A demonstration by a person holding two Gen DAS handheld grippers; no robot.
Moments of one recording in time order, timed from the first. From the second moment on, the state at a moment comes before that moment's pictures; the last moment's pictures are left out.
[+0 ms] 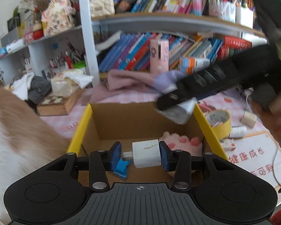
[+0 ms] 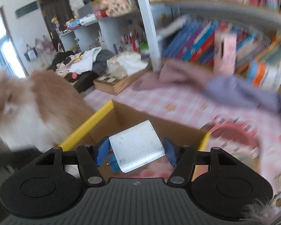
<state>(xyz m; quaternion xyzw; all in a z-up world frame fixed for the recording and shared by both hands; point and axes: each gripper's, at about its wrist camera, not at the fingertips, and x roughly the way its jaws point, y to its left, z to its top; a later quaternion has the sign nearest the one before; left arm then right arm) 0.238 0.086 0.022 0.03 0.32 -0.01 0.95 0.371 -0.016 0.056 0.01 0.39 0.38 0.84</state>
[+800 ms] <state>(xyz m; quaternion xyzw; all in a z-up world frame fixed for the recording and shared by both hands) 0.277 0.089 -0.027 0.01 0.43 -0.01 0.90 0.444 0.074 -0.052 -0.06 0.56 0.32 0.76</state>
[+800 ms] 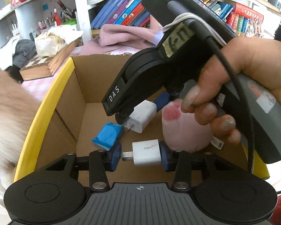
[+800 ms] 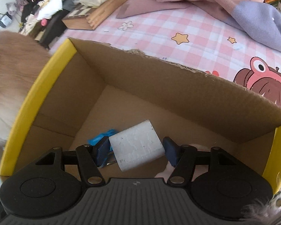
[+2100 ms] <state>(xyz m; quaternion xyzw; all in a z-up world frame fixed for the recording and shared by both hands) 0.157 0.082 0.060 0.03 0.18 0.05 0.98 0.318 -0.070 0.089 -0.01 0.27 0.27 0.92</state>
